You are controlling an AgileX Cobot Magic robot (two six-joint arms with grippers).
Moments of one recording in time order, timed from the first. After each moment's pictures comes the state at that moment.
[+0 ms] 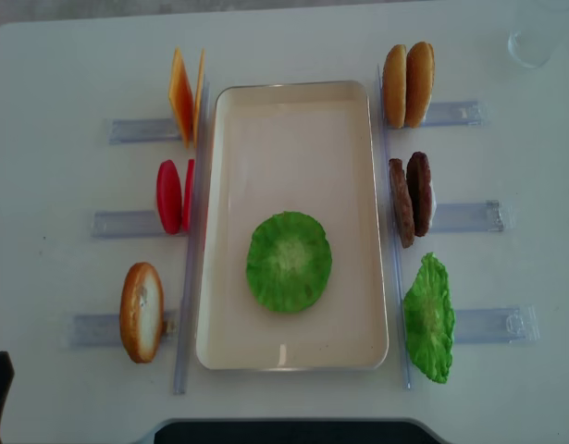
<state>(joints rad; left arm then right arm) 0.09 -0.02 -0.47 -0.01 1.11 0.04 0.24 0.07 -0.87 -0.14 1.22 0.08</state>
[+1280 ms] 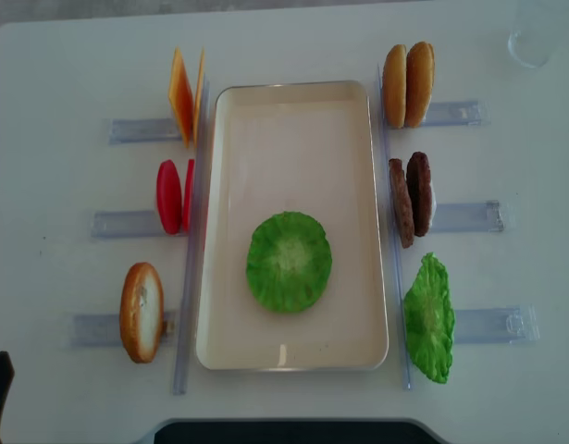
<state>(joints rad) 0.09 -0.02 -0.47 -0.01 1.11 0.04 0.24 -0.01 -0.51 0.02 1.13 -0.05</state>
